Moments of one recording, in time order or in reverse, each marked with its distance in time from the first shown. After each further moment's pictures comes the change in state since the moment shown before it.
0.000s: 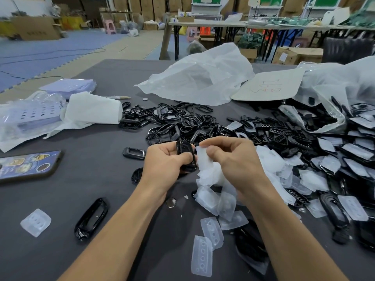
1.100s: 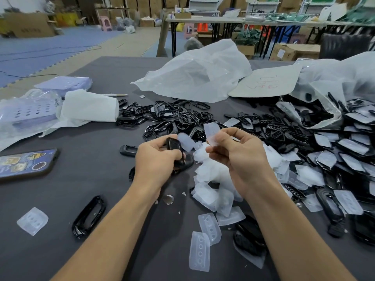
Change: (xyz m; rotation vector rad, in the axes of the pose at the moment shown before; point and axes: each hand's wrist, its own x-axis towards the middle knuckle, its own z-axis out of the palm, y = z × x) left_hand 0.005 0.005 -0.004 0.061 0.189 -0.079; right_hand 0.002 -0.005 -0.005 0.482 0.095 0.178
